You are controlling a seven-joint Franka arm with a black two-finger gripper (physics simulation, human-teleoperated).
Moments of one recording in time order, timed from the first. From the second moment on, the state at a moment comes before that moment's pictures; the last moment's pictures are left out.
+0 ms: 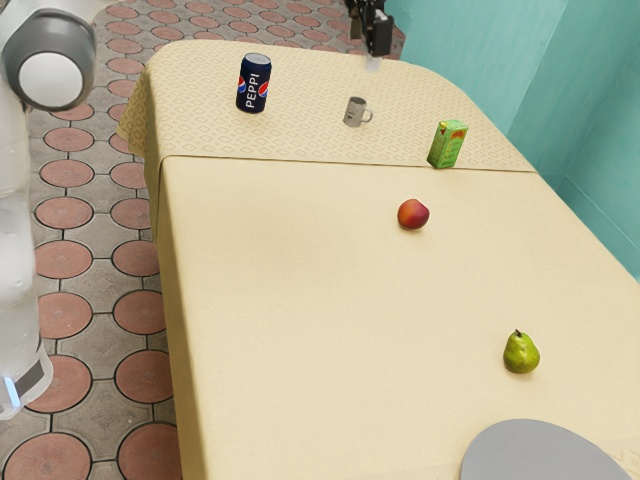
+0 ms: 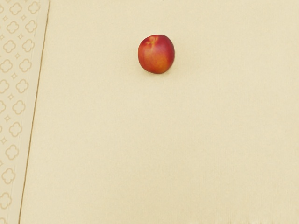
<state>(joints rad) 0.13 0.03 -0.07 -1.14 0.17 1.41 0.10</state>
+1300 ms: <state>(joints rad) 0.13 0.24 -0.05 -1.38 0.13 1.78 0.10</state>
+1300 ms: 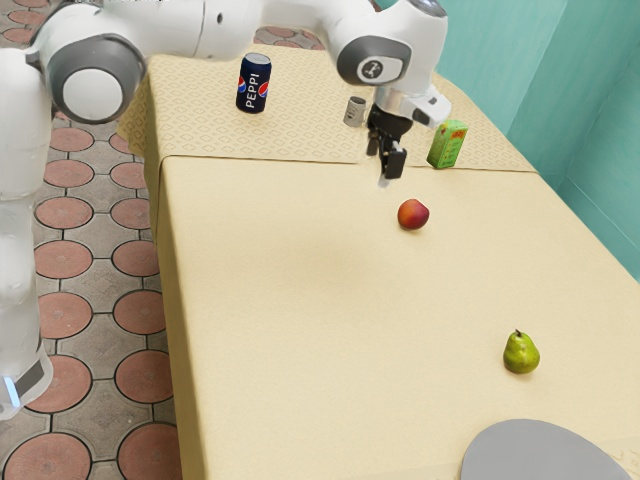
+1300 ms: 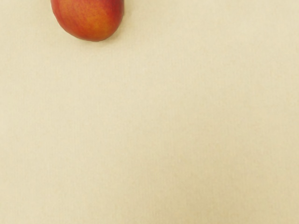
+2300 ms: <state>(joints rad) 0.25 0.89 -0.08 -0.63 -0.04 1.63 0.23</state>
